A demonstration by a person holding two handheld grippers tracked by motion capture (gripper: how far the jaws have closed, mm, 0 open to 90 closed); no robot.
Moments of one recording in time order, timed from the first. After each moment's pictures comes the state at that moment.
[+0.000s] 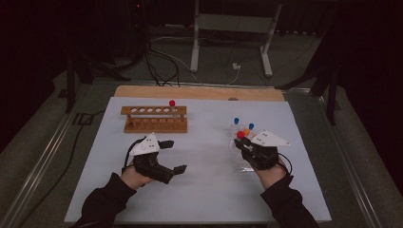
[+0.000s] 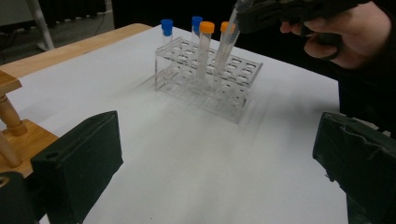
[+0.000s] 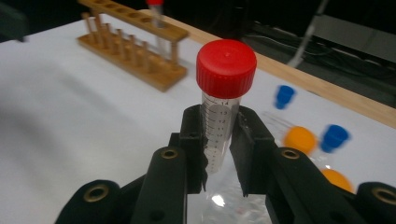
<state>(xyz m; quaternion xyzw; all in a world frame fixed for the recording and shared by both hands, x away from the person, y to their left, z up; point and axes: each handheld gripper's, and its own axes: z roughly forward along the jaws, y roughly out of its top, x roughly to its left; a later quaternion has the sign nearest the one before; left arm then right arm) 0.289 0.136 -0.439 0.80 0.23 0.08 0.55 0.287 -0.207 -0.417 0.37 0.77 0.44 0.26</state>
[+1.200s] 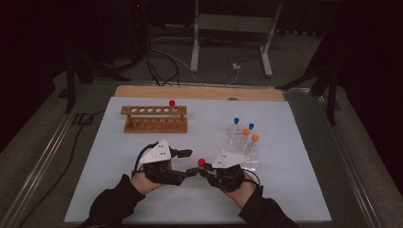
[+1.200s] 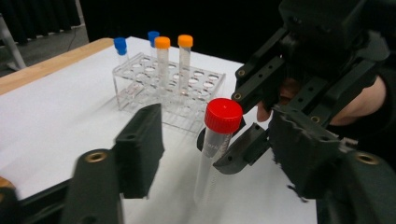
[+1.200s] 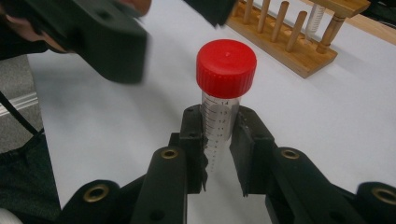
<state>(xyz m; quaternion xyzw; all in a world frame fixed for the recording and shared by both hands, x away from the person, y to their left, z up) 0.273 0.104 -0.432 0.81 0.17 0.07 0.56 0.254 -0.128 -0.444 0.26 0.85 0.44 0.13</state>
